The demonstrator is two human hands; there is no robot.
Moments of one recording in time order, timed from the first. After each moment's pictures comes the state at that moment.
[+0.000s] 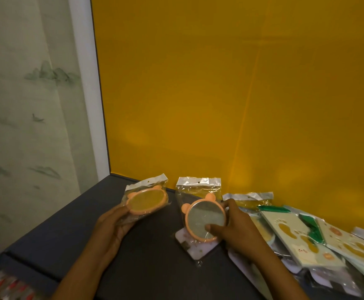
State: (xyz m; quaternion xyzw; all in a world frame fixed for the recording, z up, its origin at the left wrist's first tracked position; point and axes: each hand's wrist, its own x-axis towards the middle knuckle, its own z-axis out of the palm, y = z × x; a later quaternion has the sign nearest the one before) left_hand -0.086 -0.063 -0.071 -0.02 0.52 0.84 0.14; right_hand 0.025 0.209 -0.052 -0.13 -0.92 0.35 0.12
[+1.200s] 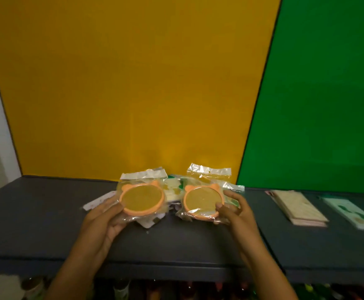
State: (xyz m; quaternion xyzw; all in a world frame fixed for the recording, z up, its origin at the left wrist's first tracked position) left_hand 0.169 0.061 -0.006 0.11 0.48 0.84 0.20; right_hand 0.332 0.298 -0.022 -0.24 -0.64 0.63 0.37
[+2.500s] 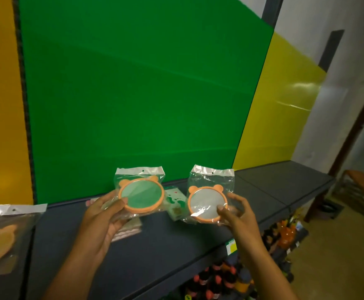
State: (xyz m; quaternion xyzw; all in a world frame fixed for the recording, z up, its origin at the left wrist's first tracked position) left_hand 0.416 0.519 -0.015 0.24 0.39 0.77 0.44; right_hand 0.690 0.630 -0.004 -0.41 -0.57 0.47 0.54
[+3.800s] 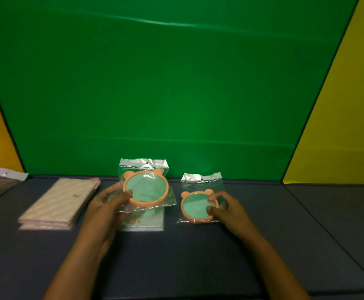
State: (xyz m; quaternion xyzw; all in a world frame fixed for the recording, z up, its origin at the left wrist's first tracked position) left_hand 0.566 0.714 -0.035 0.12 0.52 0.81 0.24; right_hand 0.725 0.954 -0.069 -0.29 -0.81 0.46 0.23
